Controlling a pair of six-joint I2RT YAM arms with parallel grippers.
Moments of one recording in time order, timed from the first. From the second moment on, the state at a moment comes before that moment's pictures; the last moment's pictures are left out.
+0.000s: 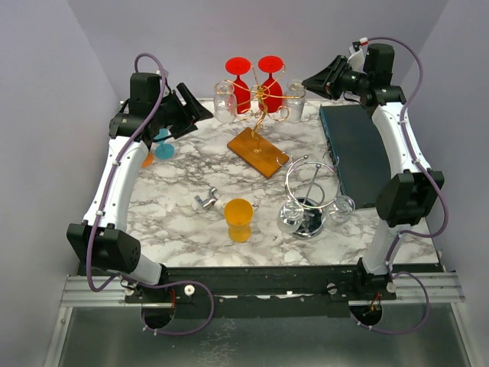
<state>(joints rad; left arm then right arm) -0.14 1.49 1.66 -0.73 0.37 -0.72 0.07 1.90 1.98 -0.43 -0.73 0.83</state>
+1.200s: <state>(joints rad) -0.18 1.50 1.80 -0.72 0.39 -0.77 0.07 1.88 1.89 -0.32 -0.73 0.96</state>
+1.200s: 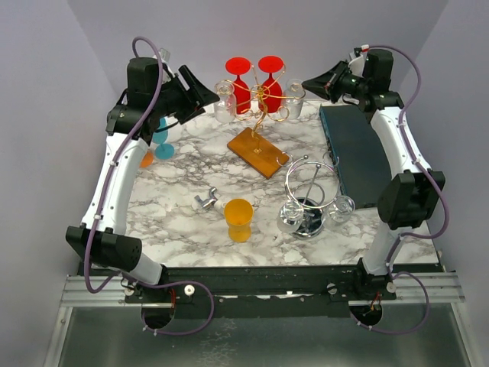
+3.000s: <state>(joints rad) -0.52 2.17 2.51 -0.66 0.26 -0.93 0.02 1.79 1.58 0.11 -0.84 1.30</state>
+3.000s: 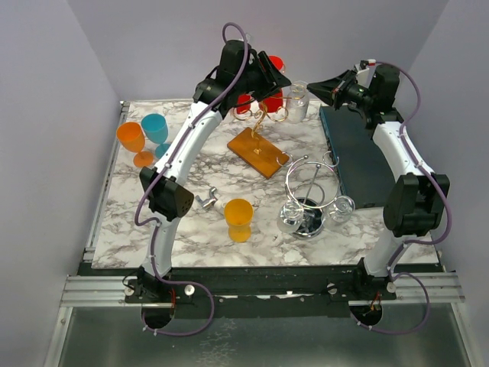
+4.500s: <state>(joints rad) -0.55 2.22 2.53 -0.59 0.30 -0.98 0.02 1.78 1.59 0.09 -0.86 1.28</state>
